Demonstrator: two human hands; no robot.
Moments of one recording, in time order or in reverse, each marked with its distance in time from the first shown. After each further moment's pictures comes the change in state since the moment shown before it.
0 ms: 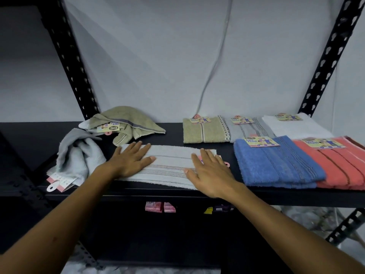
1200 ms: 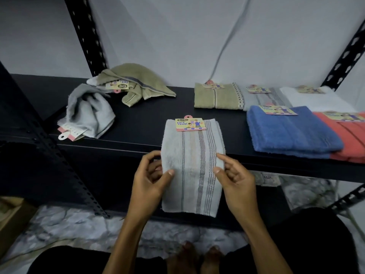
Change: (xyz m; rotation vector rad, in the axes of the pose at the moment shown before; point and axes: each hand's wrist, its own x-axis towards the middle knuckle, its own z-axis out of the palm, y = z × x) left_hand -0.149 0.104 0.110 -1.549 0.563 0.037; right_hand -0.106 -0.017 0.073 1.333 0.557 0.049
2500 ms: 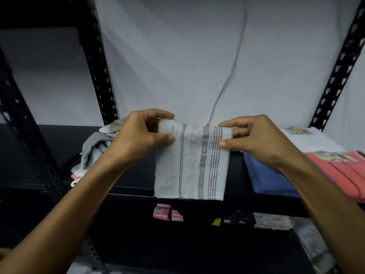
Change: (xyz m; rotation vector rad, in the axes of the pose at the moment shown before) left_hand 0.101 0.184 -0.003 0.340 -0.183 0.262; right_hand 0.124 -0.163 -0.025 -0.194 -0.345 -0.087
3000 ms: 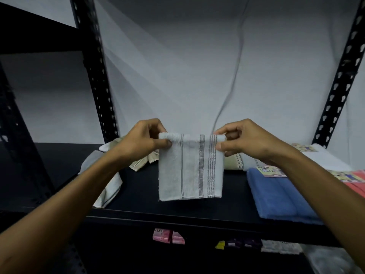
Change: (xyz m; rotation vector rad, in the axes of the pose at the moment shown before) left_hand 0.060 -0.010 -0.013 0.243 -0.111 0.020; right_hand 0.057 -0.011 -0.017 -0.153 -0.137 0.045
